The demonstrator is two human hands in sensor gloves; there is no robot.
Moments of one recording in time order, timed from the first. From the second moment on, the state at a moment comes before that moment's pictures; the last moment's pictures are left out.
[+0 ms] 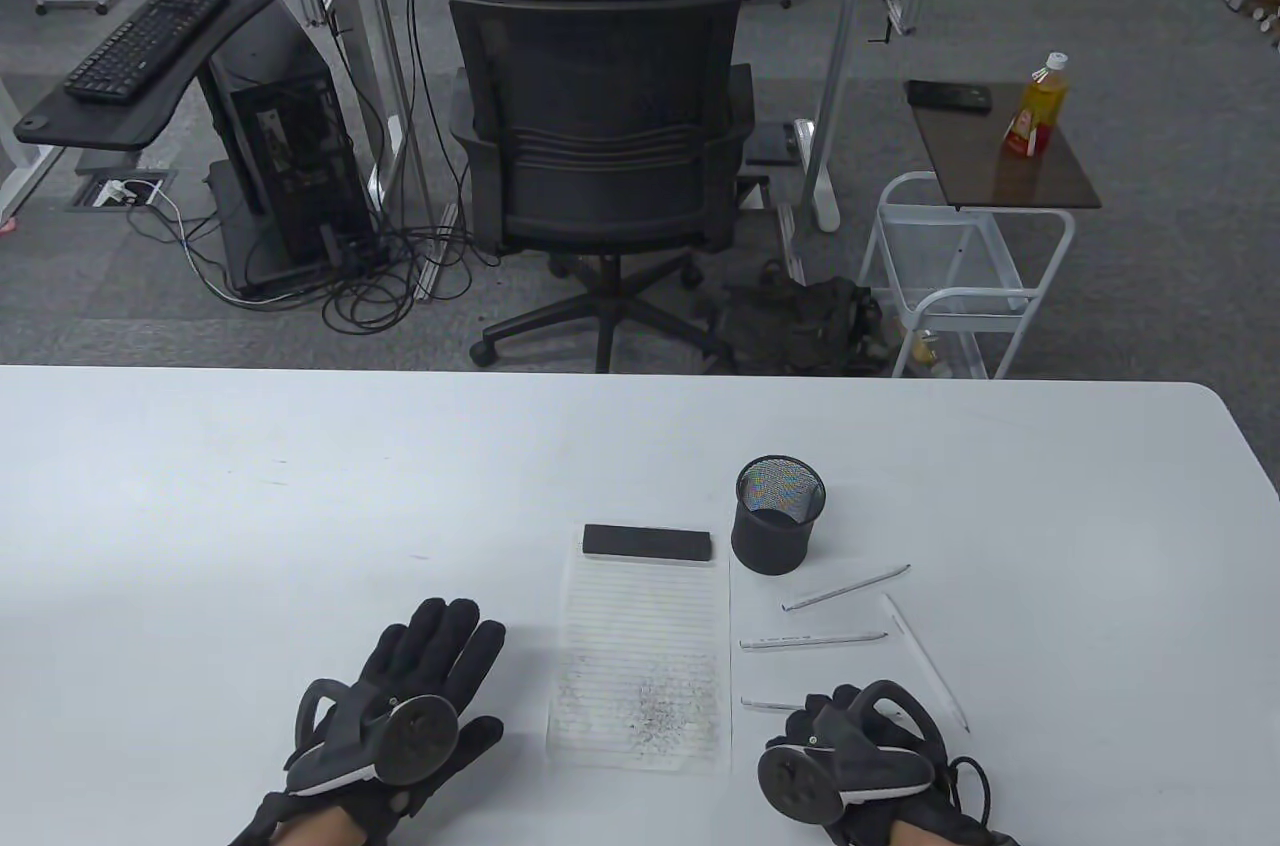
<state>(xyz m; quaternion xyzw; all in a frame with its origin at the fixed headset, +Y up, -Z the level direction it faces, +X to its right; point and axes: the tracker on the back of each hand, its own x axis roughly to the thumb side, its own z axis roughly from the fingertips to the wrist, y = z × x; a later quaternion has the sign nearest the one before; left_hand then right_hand) -0.226 -0.763 -0.306 0.01 -0.25 0.02 0.97 0.143 -0.762 -0.290 -0.39 -0.08 -0.91 0.10</state>
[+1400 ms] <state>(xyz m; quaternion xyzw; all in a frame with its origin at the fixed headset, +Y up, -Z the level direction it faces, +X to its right) -0.229 -0.753 -0.300 0.06 -0.25 0.04 0.97 0.140 -0.730 -0.279 -0.25 0.14 -0.93 -0.21</state>
